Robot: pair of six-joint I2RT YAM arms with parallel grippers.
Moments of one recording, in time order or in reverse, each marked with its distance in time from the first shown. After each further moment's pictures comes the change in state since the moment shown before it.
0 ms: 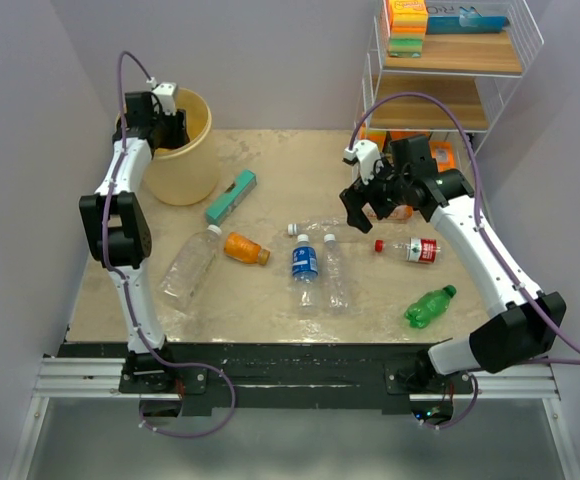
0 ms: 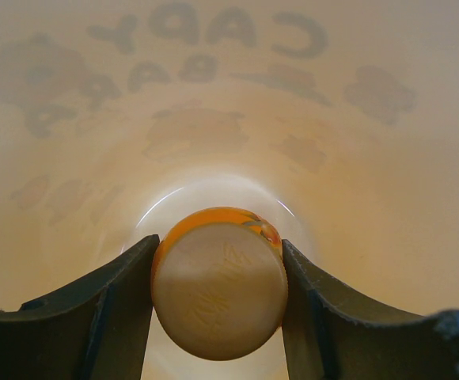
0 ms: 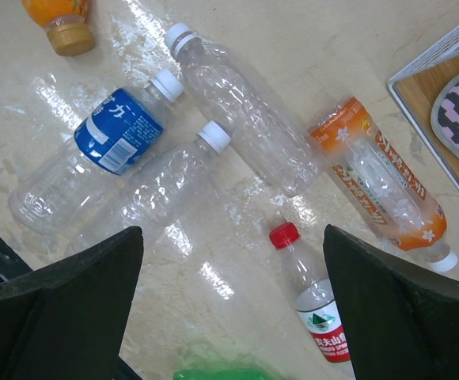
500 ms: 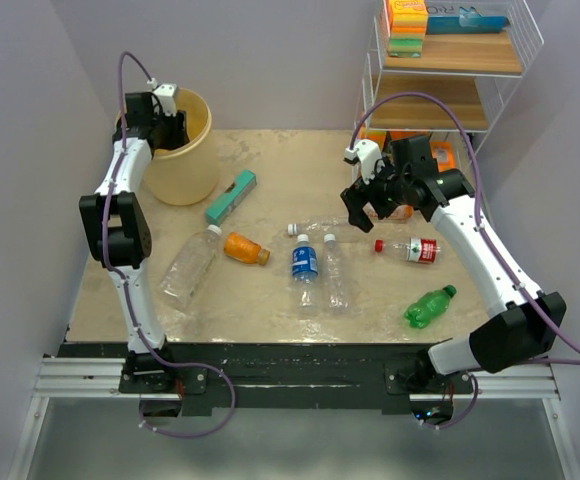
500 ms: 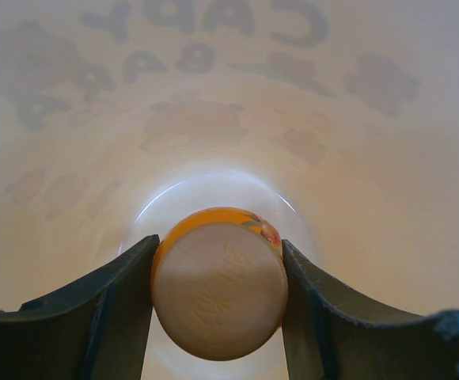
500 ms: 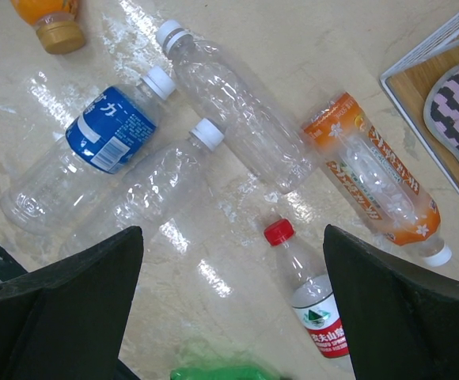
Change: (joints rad) left arm 0.000 0.000 0.000 -0.014 0.000 0.010; right arm -0.005 0.000 0.000 0.000 0.017 -0.002
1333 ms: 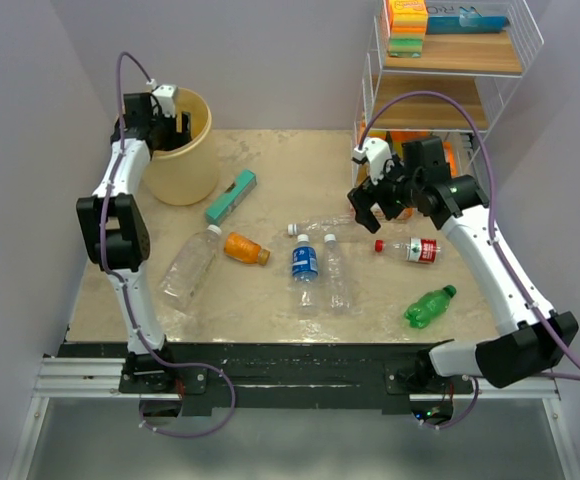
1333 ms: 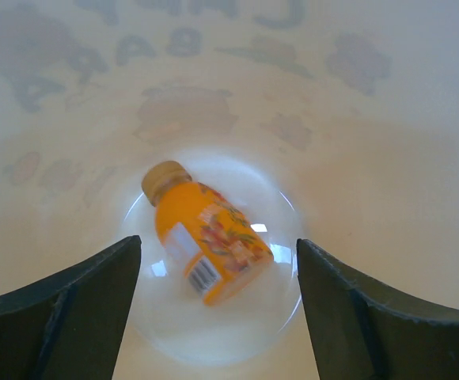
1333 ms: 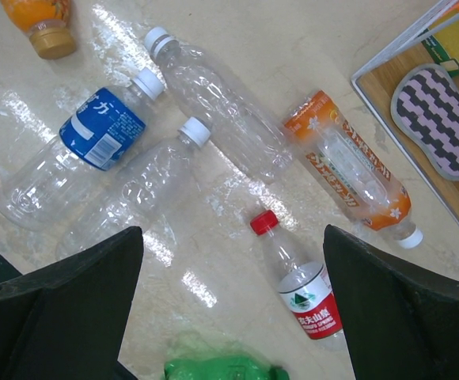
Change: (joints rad) left arm 0.000 -0.038 -0.042 -0.014 0.011 -0.002; right arm -0.007 -0.079 -0.006 -0.011 0.028 -0.009
